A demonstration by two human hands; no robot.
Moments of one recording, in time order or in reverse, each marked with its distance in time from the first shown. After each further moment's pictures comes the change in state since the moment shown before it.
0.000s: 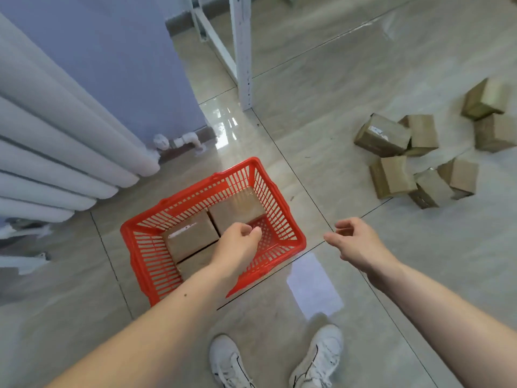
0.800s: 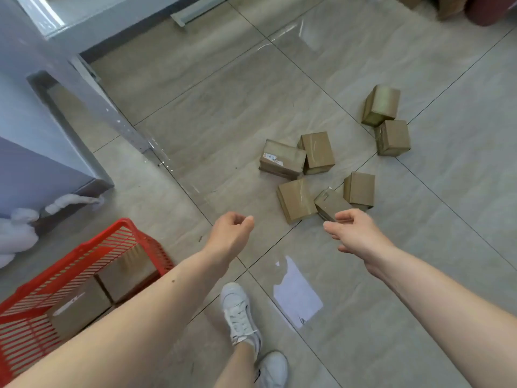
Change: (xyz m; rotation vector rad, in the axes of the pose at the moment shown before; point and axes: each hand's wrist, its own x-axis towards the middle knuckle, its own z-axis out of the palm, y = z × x) left_hand 0.027 0.252 0.263 0.035 -0.137 0.106; right_hand 0.149 0.040 -0.328 0.159 0.117 0.070
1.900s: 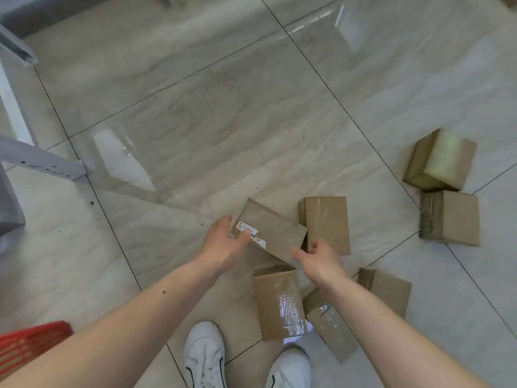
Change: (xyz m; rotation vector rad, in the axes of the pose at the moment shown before) left_hand 0.334 0.116 0.105 0.082 -0.002 -0.106; right_hand 0.371 -0.088 0.043 -0.219 -0.200 0.132
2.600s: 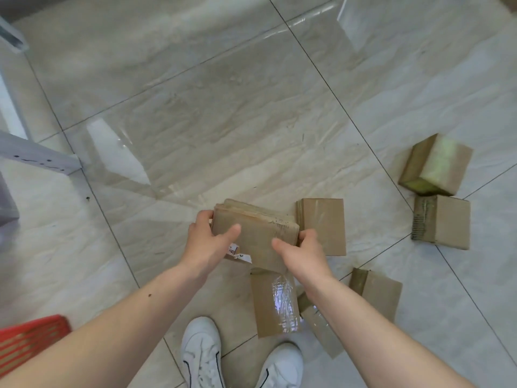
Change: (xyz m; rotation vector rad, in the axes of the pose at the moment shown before) left_hand 0.005 -0.013 -0.018 -0.235 0.096 -0.037; right_hand -0.021 -0.031 0.013 0.109 0.004 -0.034
